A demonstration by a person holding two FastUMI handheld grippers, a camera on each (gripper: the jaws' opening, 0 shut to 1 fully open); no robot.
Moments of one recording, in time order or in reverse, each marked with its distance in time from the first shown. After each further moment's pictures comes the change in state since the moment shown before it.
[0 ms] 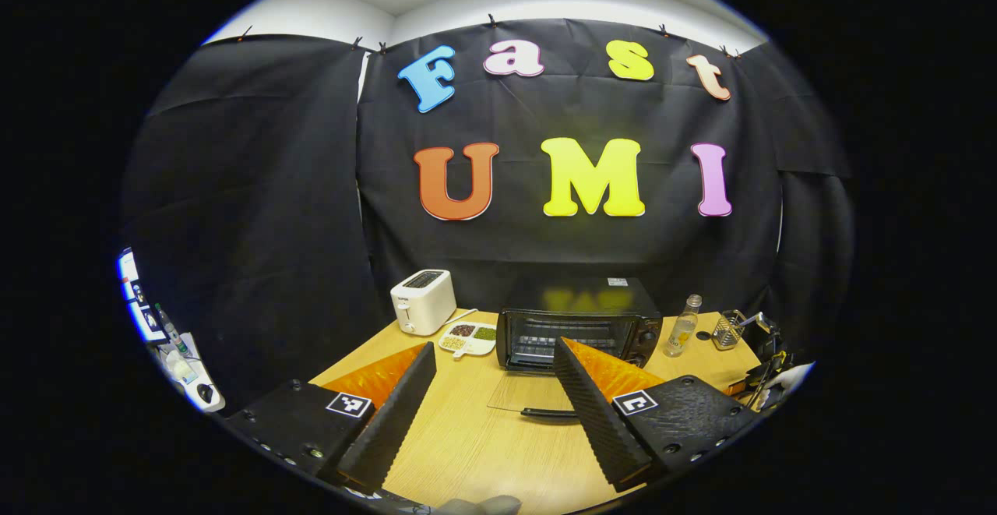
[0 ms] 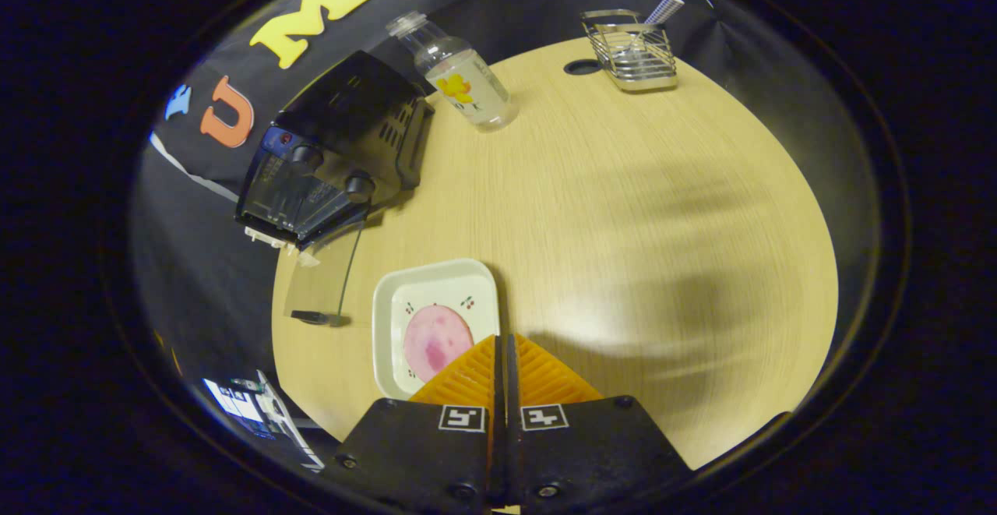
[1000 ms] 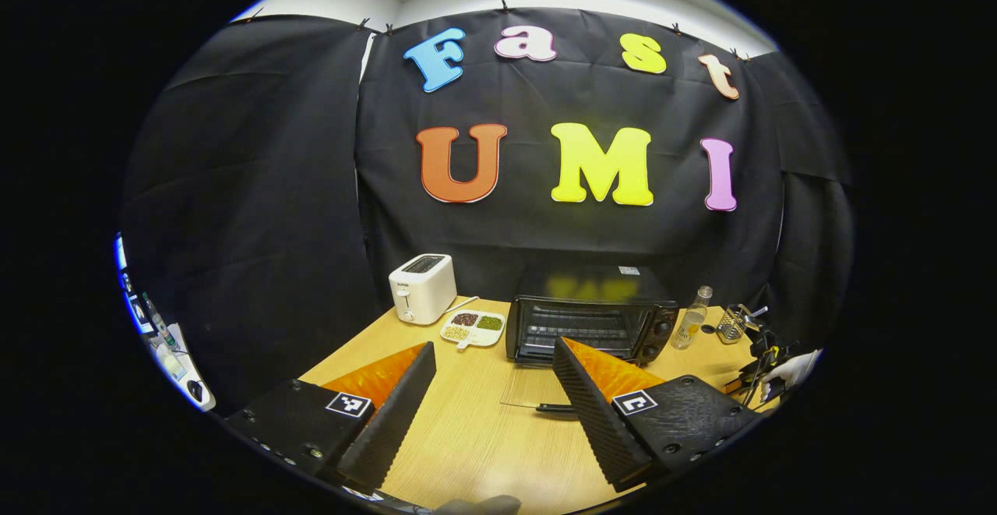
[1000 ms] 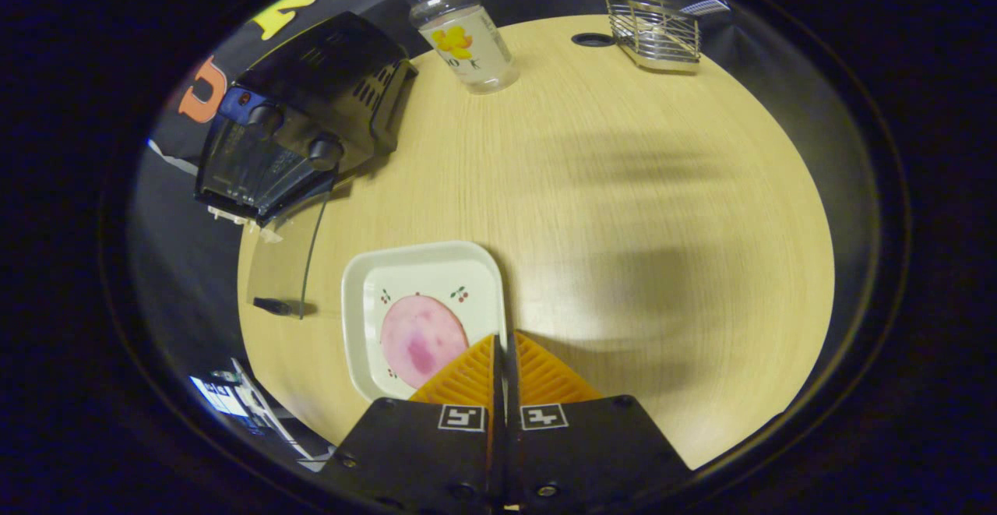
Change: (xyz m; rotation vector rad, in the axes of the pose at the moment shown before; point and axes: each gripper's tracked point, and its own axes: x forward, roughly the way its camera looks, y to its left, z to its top) left arm 0.031 0.039 -0.024 -0.033 0.049 -0.016; right arm 0.025 0.000 -0.003 0.002 0.083 -0.104
